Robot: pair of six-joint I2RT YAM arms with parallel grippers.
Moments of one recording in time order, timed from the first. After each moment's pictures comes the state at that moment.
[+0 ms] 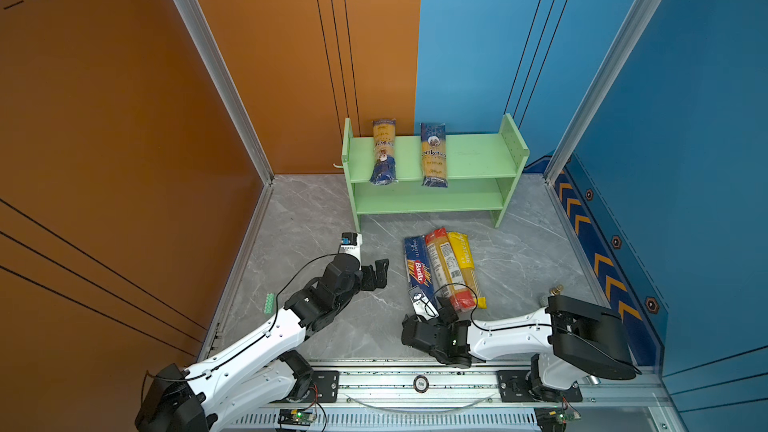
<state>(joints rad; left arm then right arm) -0.70 0.94 0.56 -0.14 -0.21 -0.56 1.33 1.60 0.67 -0.12 0.74 0.60</state>
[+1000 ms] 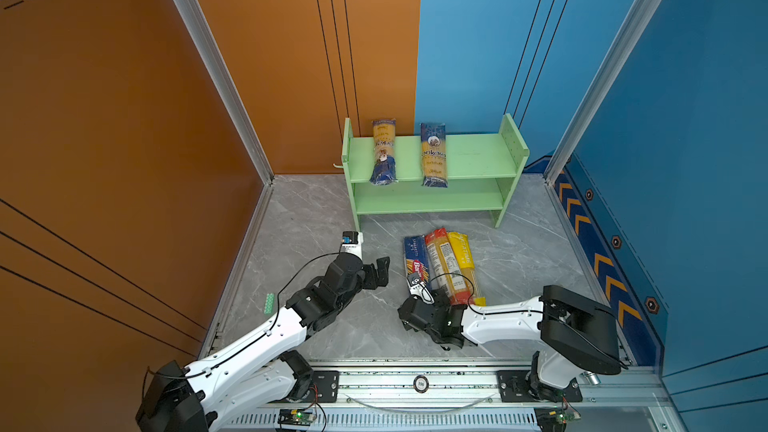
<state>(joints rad) -0.72 0.95 0.58 -0.14 -0.25 -0.57 1.21 1.66 0.75 -0.09 0.58 0.59</state>
